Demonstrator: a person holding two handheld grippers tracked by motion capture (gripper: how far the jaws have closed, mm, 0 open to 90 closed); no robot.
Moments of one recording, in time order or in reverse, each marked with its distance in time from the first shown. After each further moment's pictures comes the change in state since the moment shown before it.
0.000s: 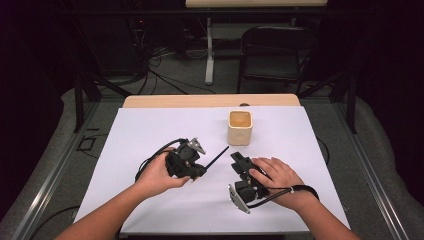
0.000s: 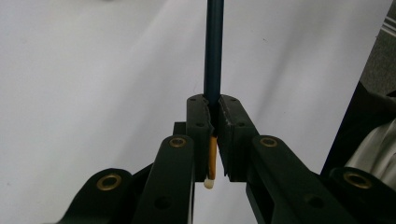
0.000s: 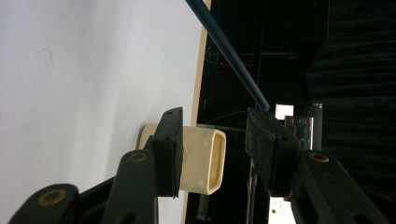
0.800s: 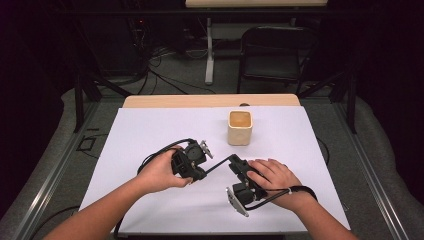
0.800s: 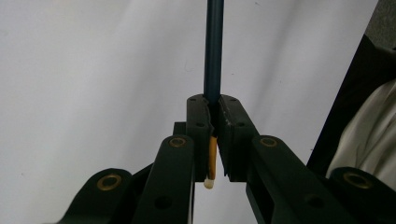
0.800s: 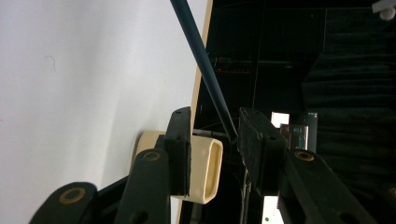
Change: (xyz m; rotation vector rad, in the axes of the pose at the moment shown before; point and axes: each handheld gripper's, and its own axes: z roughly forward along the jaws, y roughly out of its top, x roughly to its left) left arm -0.011 0.017 0.001 0.157 -0.001 0.085; right arm 0.002 0.006 0.000 -0.022 -0.007 -0.040
